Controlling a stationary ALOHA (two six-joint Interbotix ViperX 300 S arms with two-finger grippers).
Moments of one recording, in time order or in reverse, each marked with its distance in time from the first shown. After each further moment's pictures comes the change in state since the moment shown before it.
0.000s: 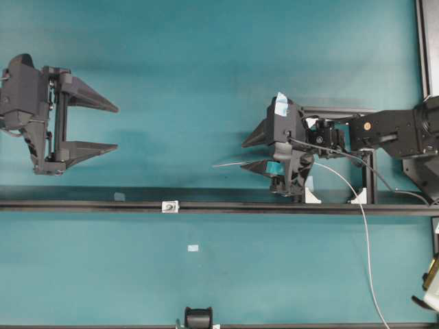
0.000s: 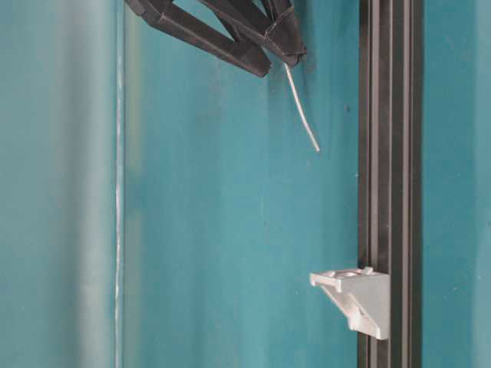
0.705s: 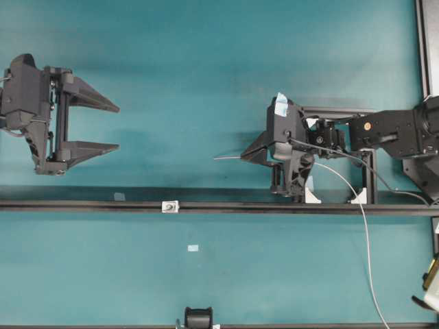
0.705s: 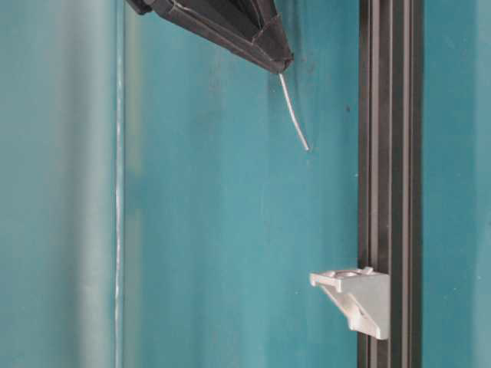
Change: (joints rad) left arm 0.000 0.003 -0.005 0.000 0.002 0.000; right arm 0.002 -0.002 0.003 -0.002 0.003 0.000
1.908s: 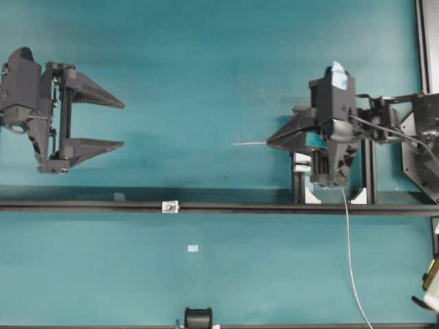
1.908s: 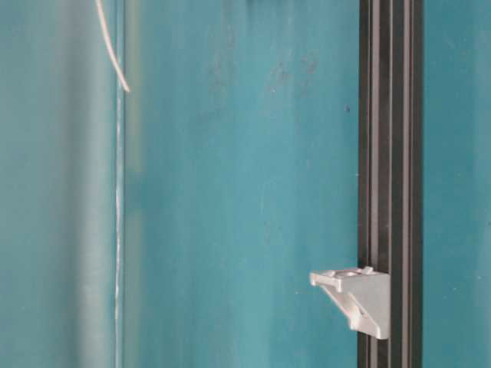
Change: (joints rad) left arm 0.000 -0.015 -0.041 -0.002 0.000 -0.008; right arm 0.000 -0.472 0.032 0.000 0.342 0.000
